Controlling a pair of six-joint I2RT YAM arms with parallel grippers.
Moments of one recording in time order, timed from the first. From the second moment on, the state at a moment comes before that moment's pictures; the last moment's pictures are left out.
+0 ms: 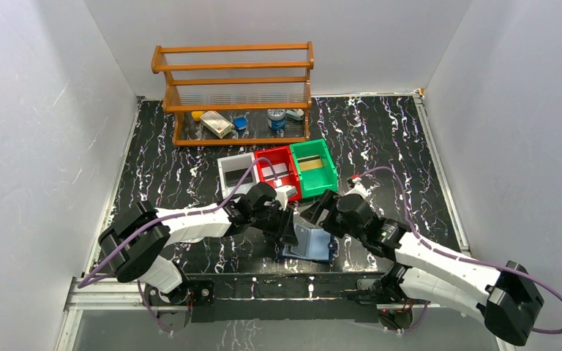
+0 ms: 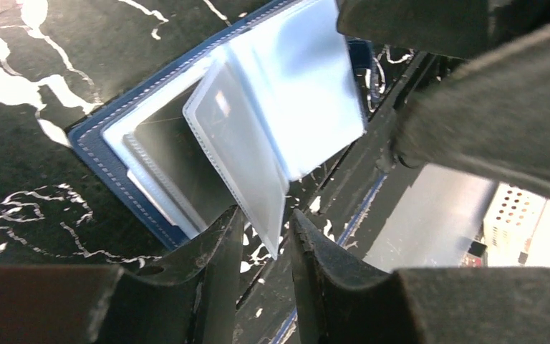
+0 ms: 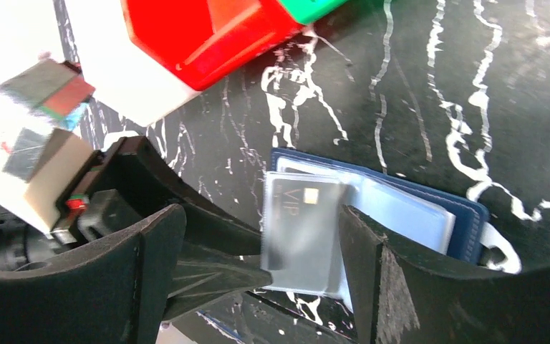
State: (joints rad) left arm -0.92 1.50 0.69 0.00 0.43 -0.61; right arm 0.89 0.90 0.46 -0.18 0.14 1.13
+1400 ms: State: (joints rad) left arm -0.99 1.22 0.71 -0.24 -0.01 -0.58; right arm 0.89 0.65 0.30 -0.26 0.19 1.22
